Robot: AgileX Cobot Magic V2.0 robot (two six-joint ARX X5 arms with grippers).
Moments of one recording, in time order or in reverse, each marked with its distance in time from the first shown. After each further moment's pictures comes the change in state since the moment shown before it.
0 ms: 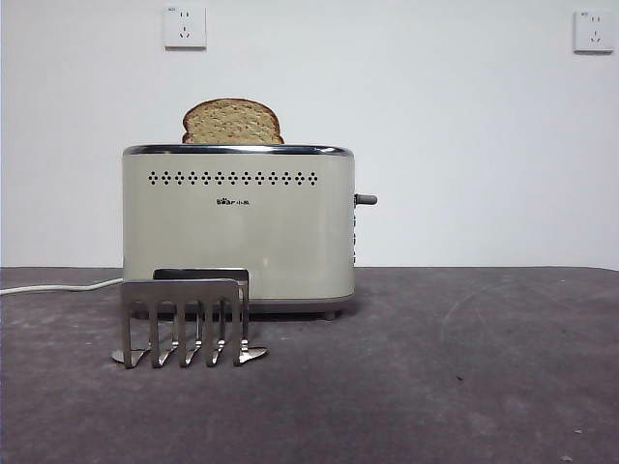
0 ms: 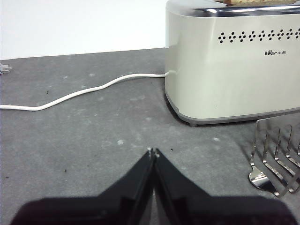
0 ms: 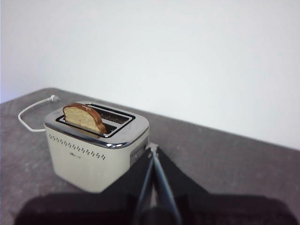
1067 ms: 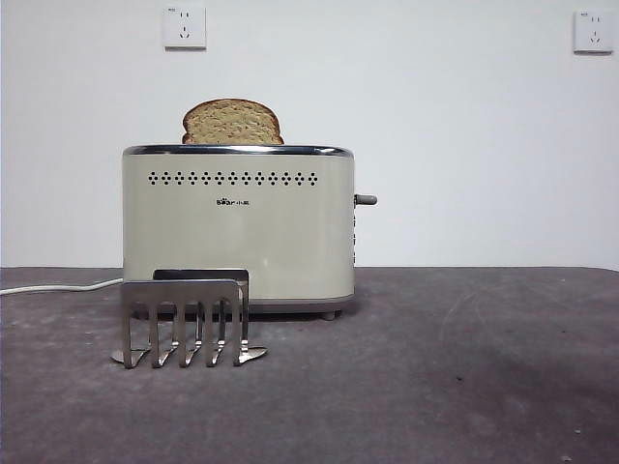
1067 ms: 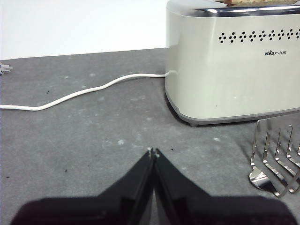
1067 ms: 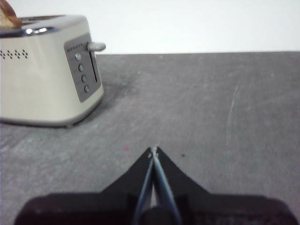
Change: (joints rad) left arm 0.000 0.000 0.000 0.000 -0.002 0.000; right arm -0.006 -0.454 -0.812 0.259 0.206 0.126
